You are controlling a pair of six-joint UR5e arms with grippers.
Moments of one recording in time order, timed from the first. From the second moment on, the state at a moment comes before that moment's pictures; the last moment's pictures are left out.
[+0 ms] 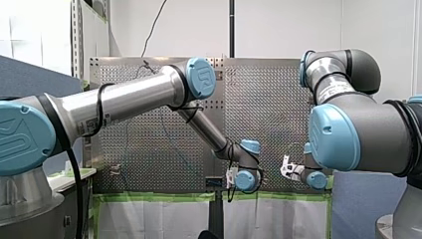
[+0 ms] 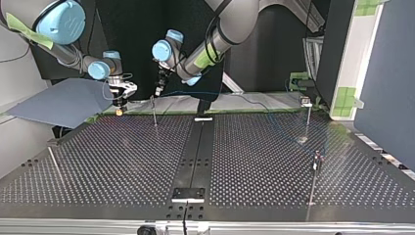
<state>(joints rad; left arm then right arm) -0.84 -2.79 -1.06 -2.60 -1.97 -1.64 1.65 -0.48 1.50 -0.94 1.29 1.76</state>
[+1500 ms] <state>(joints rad) -0.84 -2.79 -1.06 -2.62 -2.00 -1.61 1.65 -0.47 1.50 -0.95 1.28 1.76</state>
